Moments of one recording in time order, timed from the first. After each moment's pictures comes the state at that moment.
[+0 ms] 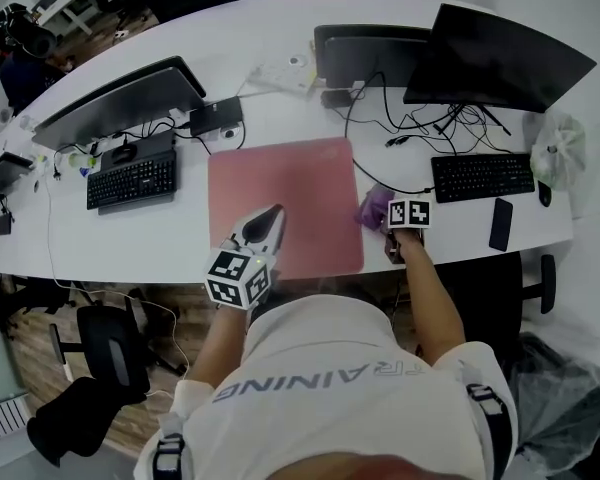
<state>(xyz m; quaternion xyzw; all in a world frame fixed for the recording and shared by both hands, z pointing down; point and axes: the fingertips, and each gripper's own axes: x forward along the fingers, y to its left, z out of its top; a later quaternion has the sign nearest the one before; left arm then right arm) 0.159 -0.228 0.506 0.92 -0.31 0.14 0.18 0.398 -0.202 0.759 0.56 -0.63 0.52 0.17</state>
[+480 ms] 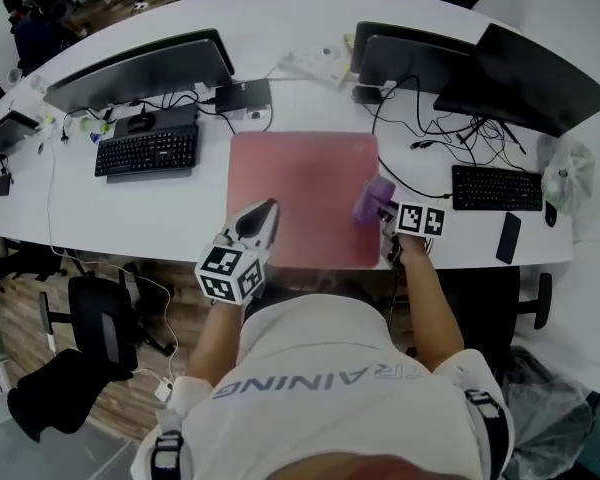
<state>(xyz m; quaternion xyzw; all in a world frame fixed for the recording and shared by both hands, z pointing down) 0.080 -0.234 0.508 0.90 -0.36 0.11 0.21 0.312 -0.226 0.673 0.52 -0.69 0.50 0.07</state>
